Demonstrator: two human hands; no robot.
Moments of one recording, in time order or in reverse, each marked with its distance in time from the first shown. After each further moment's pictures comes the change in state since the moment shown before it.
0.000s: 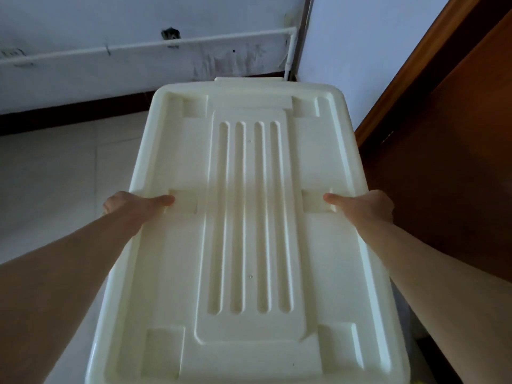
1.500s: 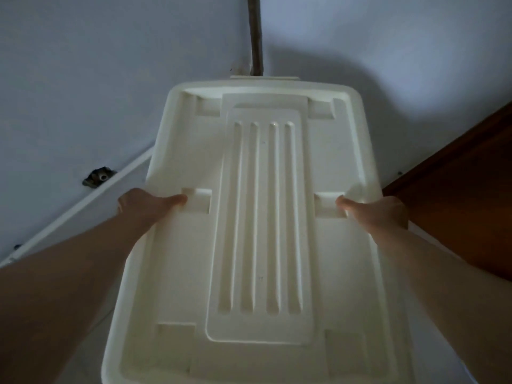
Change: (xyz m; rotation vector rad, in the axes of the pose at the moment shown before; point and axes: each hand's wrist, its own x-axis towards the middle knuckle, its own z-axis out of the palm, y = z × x) left_hand 0.384 0.525 0.036 0.327 -0.230 0.522; right_hand 0.280 -0.363 0.150 0.129 0.217 0.436
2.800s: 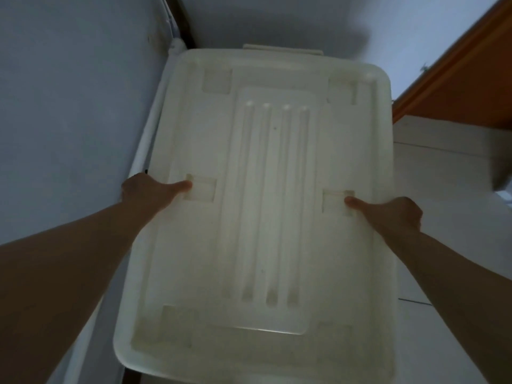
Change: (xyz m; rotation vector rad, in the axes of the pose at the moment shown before) left_hand 0.264 0.098 0.070 0.517 -0.245 0.527; right_hand -0.017 -0.035 0.205 0.207 0.121 0.563
